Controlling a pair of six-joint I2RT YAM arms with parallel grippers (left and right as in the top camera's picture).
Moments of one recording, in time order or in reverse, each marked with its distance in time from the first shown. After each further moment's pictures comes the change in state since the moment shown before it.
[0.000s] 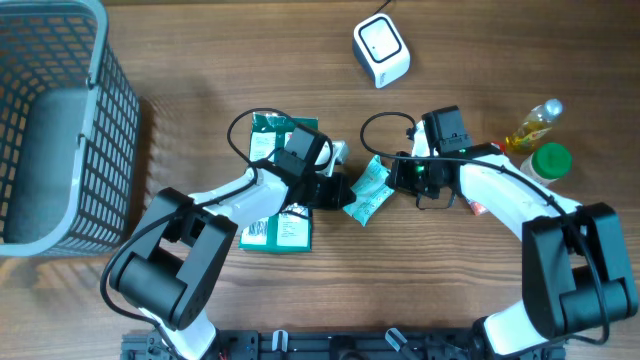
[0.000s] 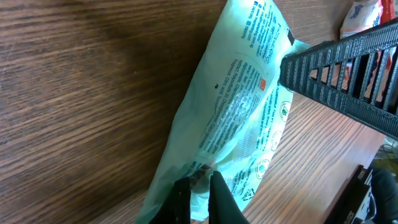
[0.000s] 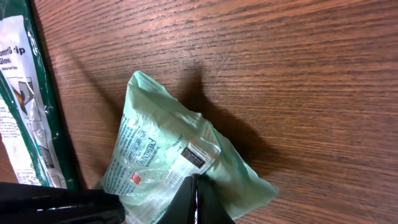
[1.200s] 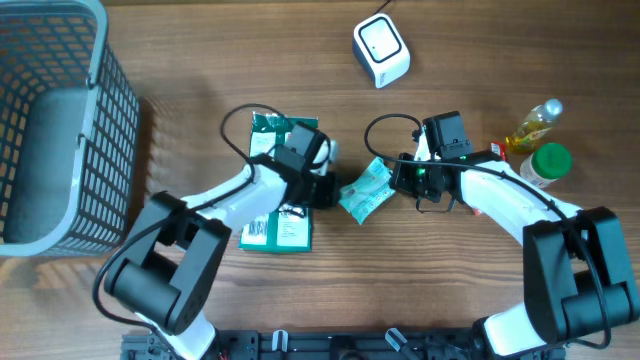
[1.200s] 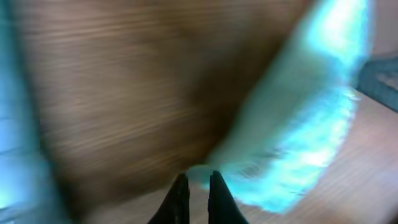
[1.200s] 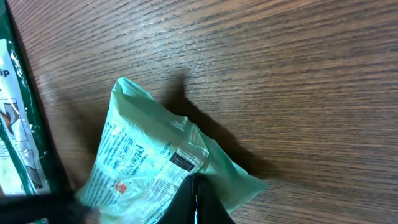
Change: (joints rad) left arm 0.017 -0.033 0.045 -0.176 -0.185 0.000; right arm 0.001 -0.018 -0.048 0.060 0.055 0.070
